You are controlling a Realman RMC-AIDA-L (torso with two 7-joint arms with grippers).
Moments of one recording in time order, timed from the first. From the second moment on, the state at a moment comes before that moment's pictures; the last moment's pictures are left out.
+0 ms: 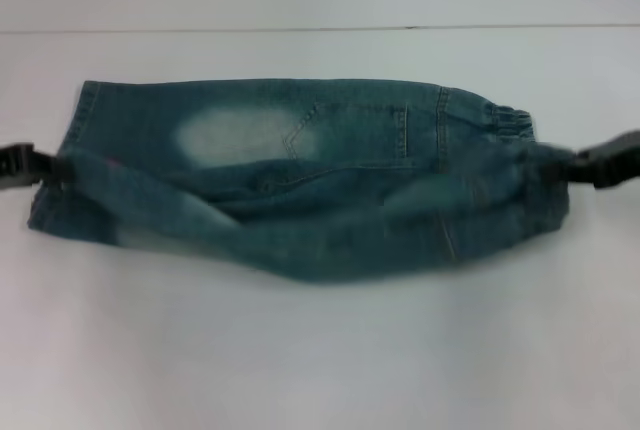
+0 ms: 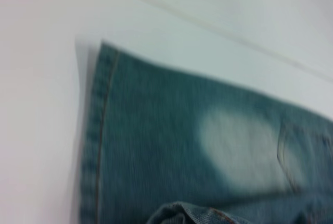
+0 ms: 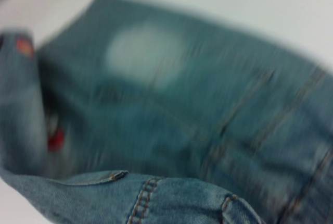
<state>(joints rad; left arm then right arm) -0.59 -2.01 0.43 0.91 2.52 1.51 -2.36 0.65 1.99 -0.59 -0.85 -2.45 -1.56 1.96</state>
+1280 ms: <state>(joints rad) -0.68 -2.06 0.58 0.73 2.46 0.82 -2.36 0.73 2.09 -0.58 -0.34 -1.75 -0.77 1.35</state>
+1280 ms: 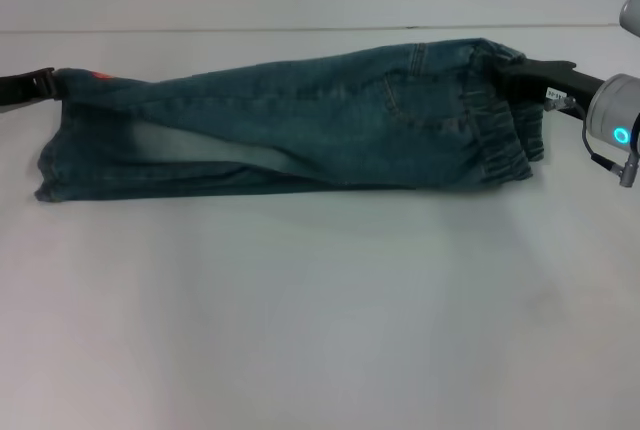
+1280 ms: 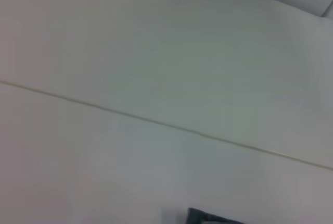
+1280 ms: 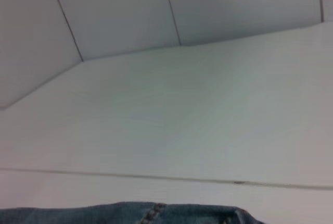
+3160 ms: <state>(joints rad) -0.56 -2.09 0.57 0.76 2.10 1.07 -1.93 0.60 1.95 -0.71 -0.55 -1.76 -1.08 1.79</state>
